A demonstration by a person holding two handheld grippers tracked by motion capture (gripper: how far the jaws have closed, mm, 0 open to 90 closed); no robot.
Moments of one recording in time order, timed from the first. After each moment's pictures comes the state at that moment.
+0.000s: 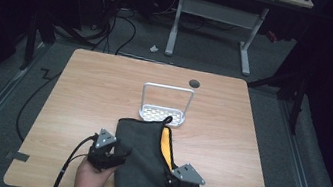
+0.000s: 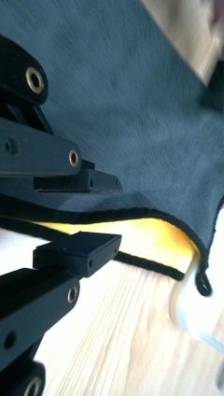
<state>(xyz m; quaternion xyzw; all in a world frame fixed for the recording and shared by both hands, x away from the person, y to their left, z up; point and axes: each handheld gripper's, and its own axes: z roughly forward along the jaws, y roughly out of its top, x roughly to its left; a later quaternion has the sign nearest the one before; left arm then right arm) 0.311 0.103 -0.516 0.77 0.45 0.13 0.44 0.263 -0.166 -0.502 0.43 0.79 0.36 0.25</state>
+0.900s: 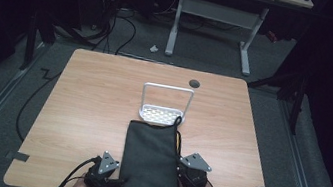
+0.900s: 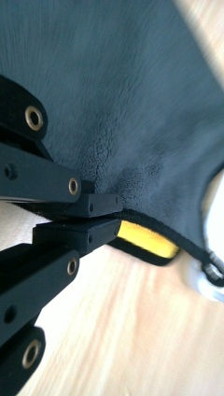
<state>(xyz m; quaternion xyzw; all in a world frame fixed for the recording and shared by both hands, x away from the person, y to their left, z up) 0.267 0.089 -0.526 0.83 0.39 0.13 0.39 0.279 -0.186 -0.495 0.46 0.77 0.34 0.28</state>
